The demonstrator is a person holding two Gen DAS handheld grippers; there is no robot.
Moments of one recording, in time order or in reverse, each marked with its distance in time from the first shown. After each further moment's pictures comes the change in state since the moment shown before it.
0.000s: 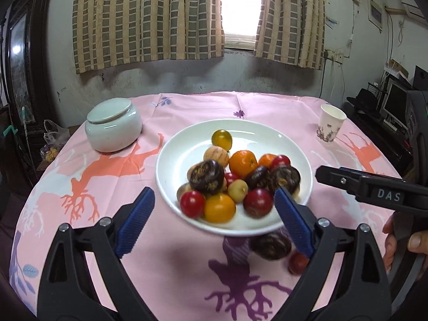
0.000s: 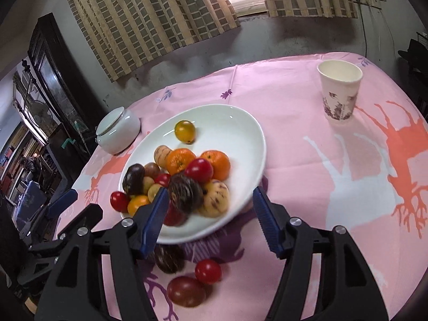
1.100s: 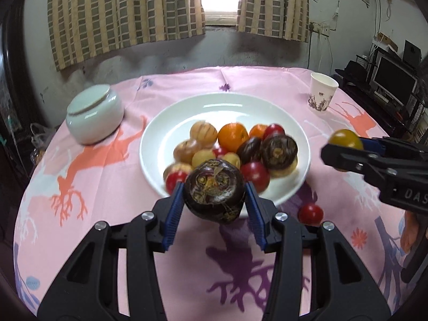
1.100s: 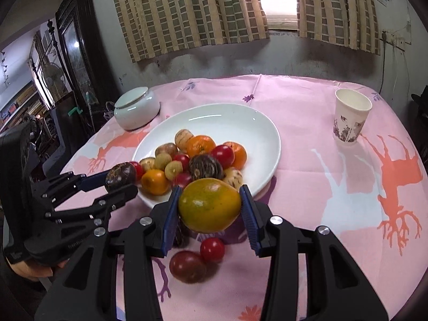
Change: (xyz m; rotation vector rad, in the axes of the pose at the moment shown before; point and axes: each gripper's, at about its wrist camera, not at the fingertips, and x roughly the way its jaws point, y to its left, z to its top) left arm 0.028 -0.005 -0.001 0.085 0.112 -0.065; right arm -0.009 0.031 -0.007 -0.198 -0.011 0.010
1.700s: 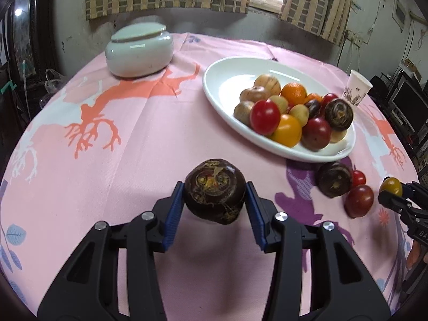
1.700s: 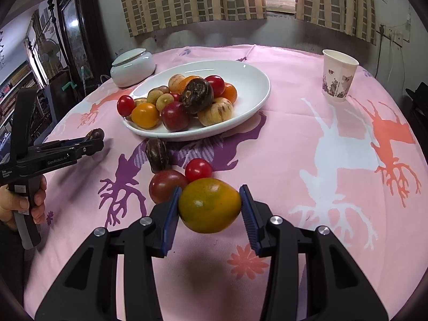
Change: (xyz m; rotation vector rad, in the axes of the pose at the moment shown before) left arm -0.001 0.076 -0.066 -0.211 0.091 0.026; right arm -0.010 0.000 -0.079 -0.066 0.088 -0.064
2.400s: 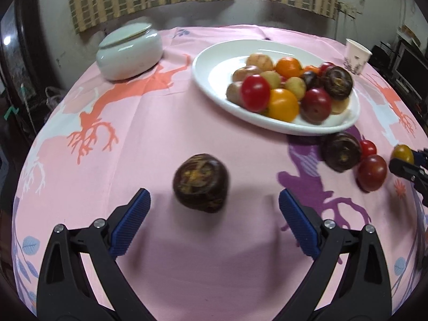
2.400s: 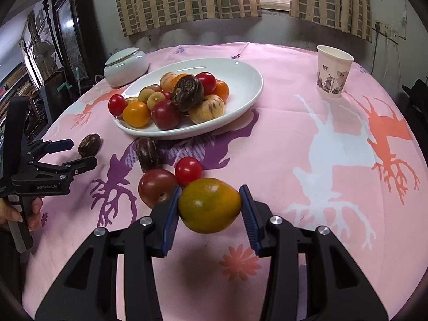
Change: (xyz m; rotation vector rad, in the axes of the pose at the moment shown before) left arm 0.011 -0.011 -0.008 0.112 0.072 0.074; right arm 0.005 -0.007 -0.001 0.012 0.008 -0.019
